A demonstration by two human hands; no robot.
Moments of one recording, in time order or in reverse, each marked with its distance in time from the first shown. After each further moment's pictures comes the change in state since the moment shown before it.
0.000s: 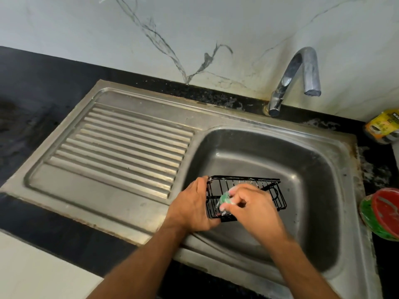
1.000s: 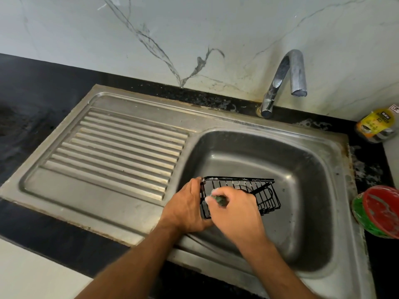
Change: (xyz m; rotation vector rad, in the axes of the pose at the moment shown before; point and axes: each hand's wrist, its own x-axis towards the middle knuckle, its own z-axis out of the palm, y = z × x) left_hand 0.003 -0.003 0.005 -0.001 -0.044 -0.056; right_hand -0.005 -0.026 0.012 -0.020 0.052 0.127
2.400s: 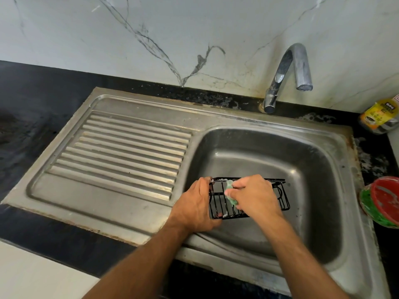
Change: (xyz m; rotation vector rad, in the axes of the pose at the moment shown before) left_hand 0.003 -0.007 0.004 0.089 -0.053 0.084; right_hand 0.026 -0.007 -0.023 0.056 -0.102 0.324
